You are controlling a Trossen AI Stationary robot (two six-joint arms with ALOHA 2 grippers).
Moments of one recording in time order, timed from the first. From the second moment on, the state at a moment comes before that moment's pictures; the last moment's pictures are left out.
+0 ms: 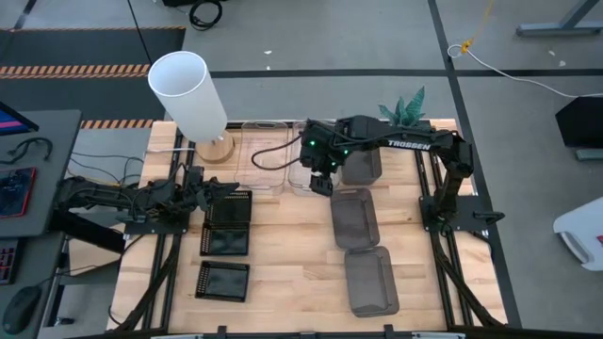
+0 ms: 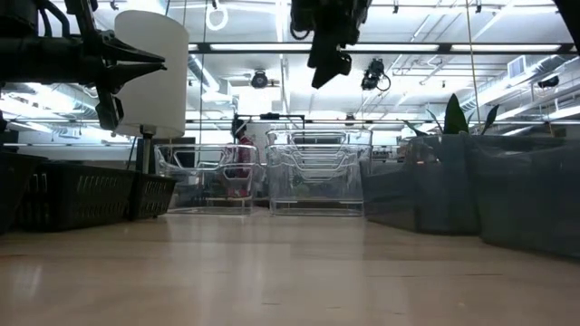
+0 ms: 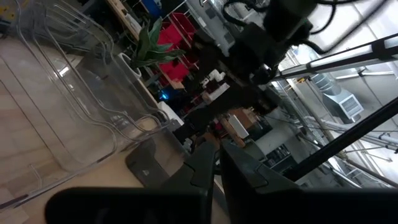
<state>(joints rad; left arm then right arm) -0.08 0.30 0.01 0.44 -0.34 -0.91 -0.17 1.82 1.82 -1.10 -0.20 0.06</state>
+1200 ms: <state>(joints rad) -0.08 0.30 0.01 0.44 -0.34 -0.91 -0.08 1.83 1.61 -0.41 -0.12 -0.06</state>
